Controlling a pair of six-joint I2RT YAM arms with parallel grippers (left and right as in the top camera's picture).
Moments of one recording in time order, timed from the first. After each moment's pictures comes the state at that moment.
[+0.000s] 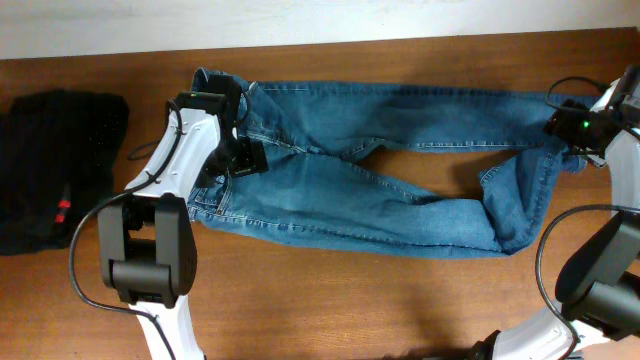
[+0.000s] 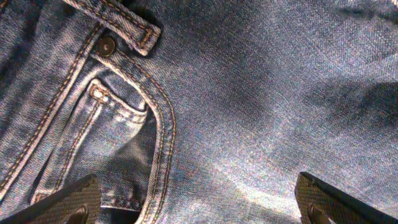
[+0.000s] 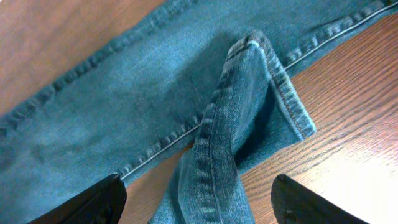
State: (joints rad) left arm -0.18 2.10 1.68 -1.12 0.01 -0.38; right arm -0.52 1.87 1.50 -0.68 -0.11 0.20
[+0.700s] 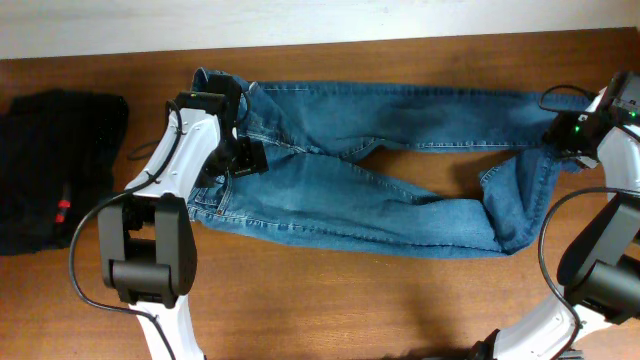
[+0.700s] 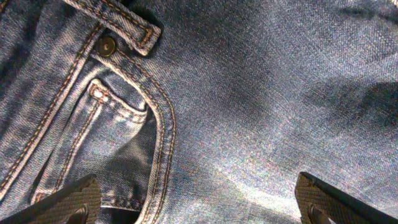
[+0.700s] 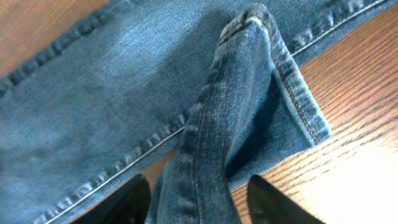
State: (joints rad) left arm -0.18 2.10 1.68 -1.12 0.01 -0.37; right arm -0.52 1.95 1.50 -0.65 -0.09 0.20
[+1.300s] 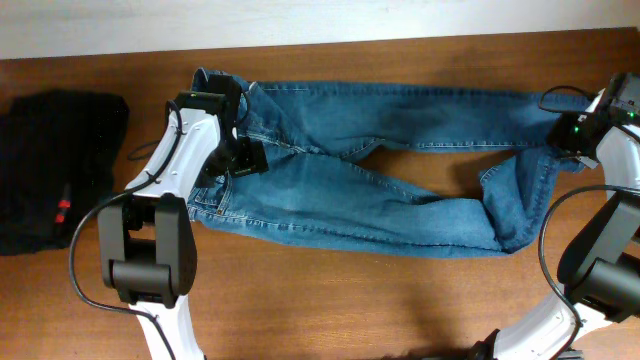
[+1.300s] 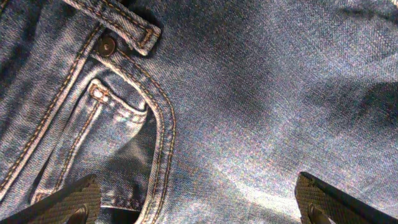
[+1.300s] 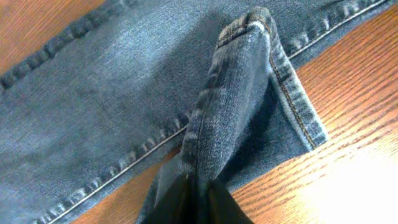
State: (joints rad) left arm -0.18 2.10 1.68 -1.12 0.01 -0.38; right arm -0.52 1.96 1.50 -0.64 -0.08 0.19
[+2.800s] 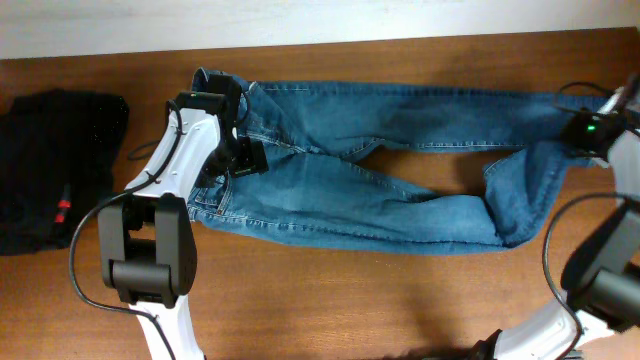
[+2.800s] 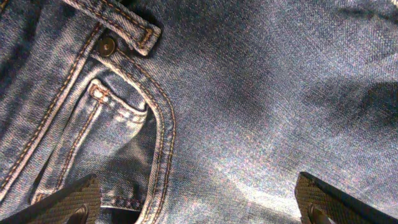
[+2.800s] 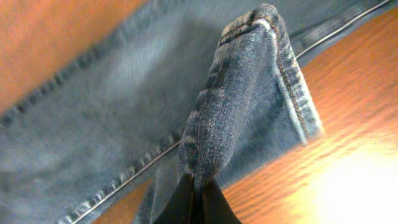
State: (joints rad) left arm -0.18 2.10 1.68 -1.12 0.01 -0.38; right arm -0.58 1.91 1.50 -0.60 -0.10 0.21
